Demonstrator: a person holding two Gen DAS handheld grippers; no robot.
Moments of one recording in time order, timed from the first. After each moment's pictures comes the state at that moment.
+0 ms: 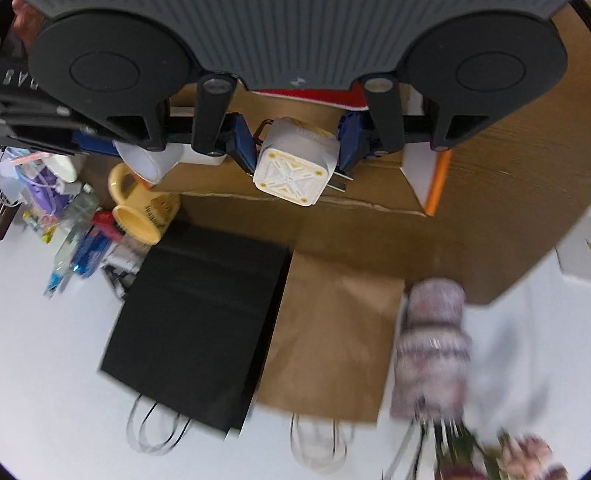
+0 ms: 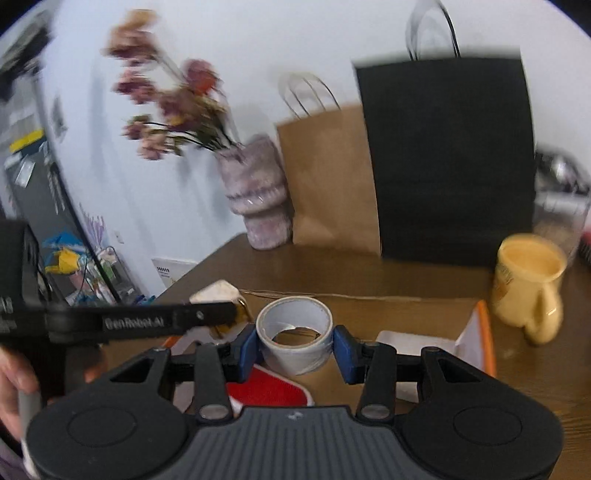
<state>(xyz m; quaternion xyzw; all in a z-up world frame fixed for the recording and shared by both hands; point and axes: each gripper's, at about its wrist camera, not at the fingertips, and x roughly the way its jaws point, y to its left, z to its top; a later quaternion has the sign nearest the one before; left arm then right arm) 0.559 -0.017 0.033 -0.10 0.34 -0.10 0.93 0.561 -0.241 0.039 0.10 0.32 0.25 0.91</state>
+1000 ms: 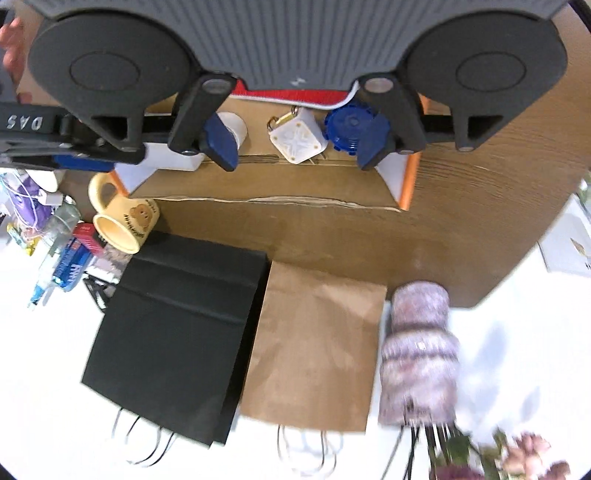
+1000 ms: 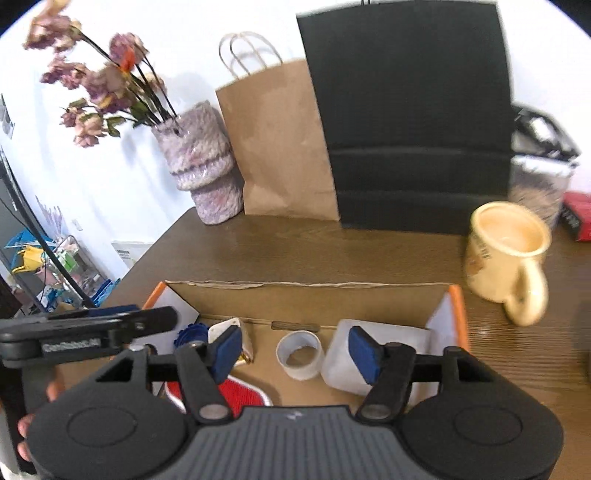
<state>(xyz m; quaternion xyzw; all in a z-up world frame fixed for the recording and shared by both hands) 0.547 -0.004 0.056 -0.06 0.35 -0.07 0.93 0.567 -0.255 0.052 0.07 0.37 0.18 0.91</state>
